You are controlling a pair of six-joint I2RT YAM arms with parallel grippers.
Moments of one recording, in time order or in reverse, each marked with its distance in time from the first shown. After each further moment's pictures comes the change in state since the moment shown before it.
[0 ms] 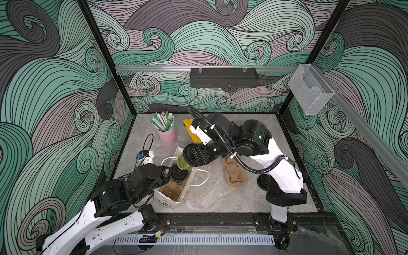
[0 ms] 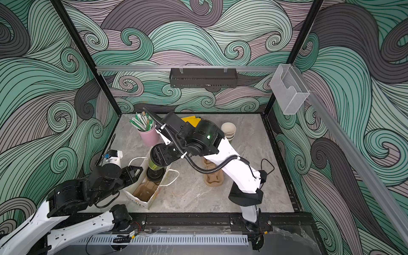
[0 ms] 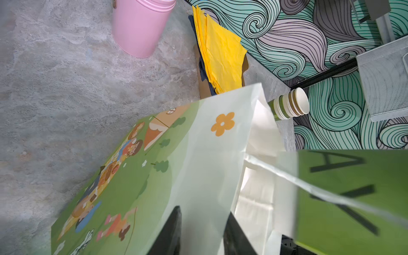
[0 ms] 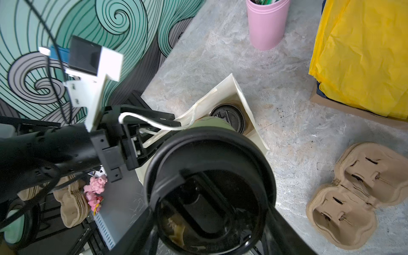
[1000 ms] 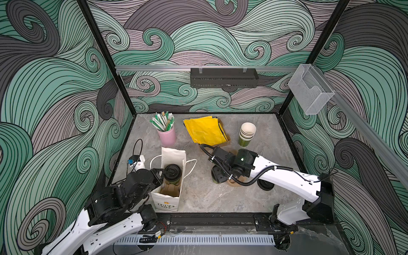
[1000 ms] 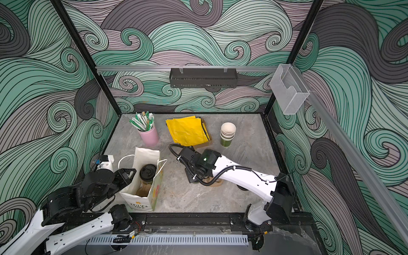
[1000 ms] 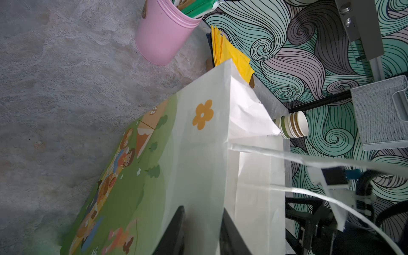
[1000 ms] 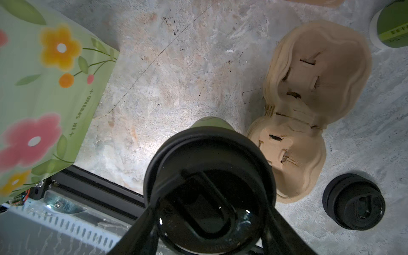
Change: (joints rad) left arm 0.031 -0.118 -0.061 -0.017 -0.042 -0.084; right arm -0.075 -0.421 -1.353 0.507 0.208 0.088
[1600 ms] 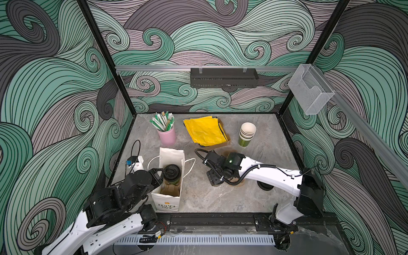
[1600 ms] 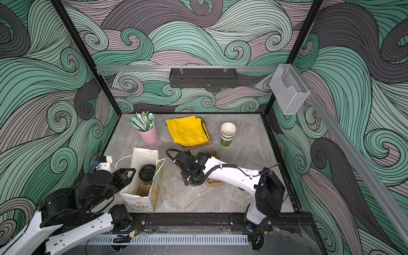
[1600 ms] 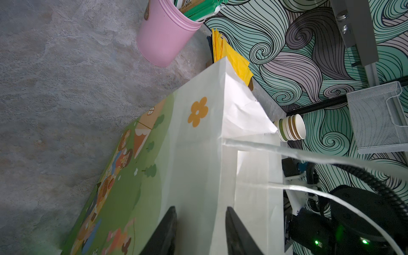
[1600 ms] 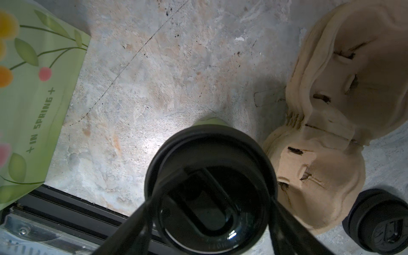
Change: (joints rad) left arm 0.000 -0.020 -0.002 -0.005 -0.004 -0.008; right arm 0.000 0.097 -0.041 0.092 -0.006 0.008
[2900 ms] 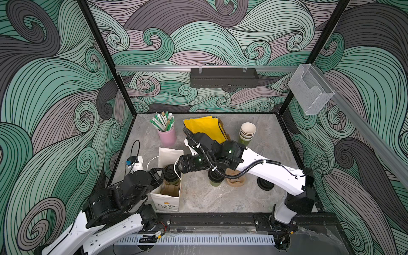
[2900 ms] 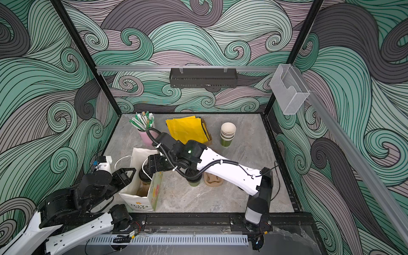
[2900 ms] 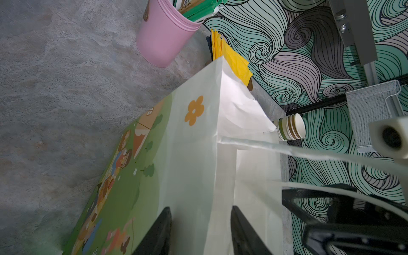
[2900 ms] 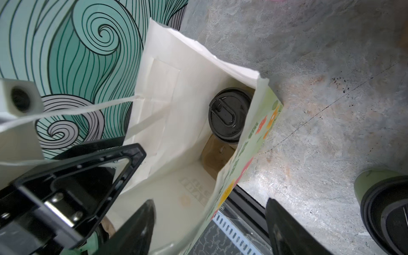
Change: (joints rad) left arm 0.000 -0.003 0.001 -0.001 0.000 0.010; right arm 0.086 0.164 0.561 0.083 -0.314 0.213
